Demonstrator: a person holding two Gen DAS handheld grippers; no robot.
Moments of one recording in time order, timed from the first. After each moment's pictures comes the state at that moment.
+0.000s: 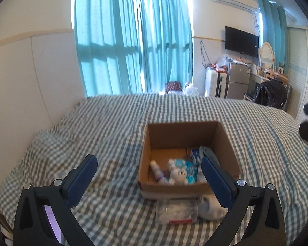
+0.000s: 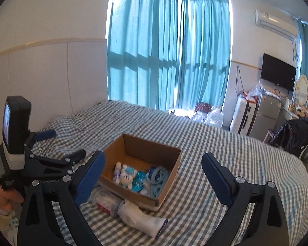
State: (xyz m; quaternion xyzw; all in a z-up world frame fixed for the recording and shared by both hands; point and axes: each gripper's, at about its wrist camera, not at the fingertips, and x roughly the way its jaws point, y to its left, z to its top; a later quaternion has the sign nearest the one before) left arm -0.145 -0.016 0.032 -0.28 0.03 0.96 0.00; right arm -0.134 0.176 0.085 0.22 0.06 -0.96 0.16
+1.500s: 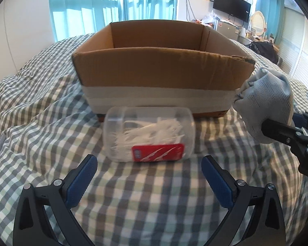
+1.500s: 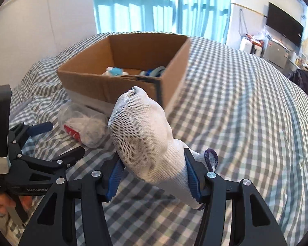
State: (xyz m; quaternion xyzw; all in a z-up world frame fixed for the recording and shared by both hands) left arm -0.141 0.023 -0.134 -0.42 0.02 0.91 0.07; right arm -0.161 0.182 -0.102 0.41 0.05 -0.90 0.13
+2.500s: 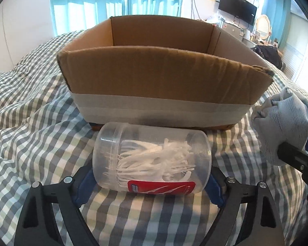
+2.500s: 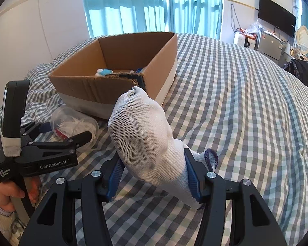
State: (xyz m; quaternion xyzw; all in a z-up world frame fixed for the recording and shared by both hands) left arm -0.169 0.017 -0.142 -0.43 0.01 0.90 0.06; right arm -0.156 0.194 -0.105 0.40 0.02 -0.91 0.12
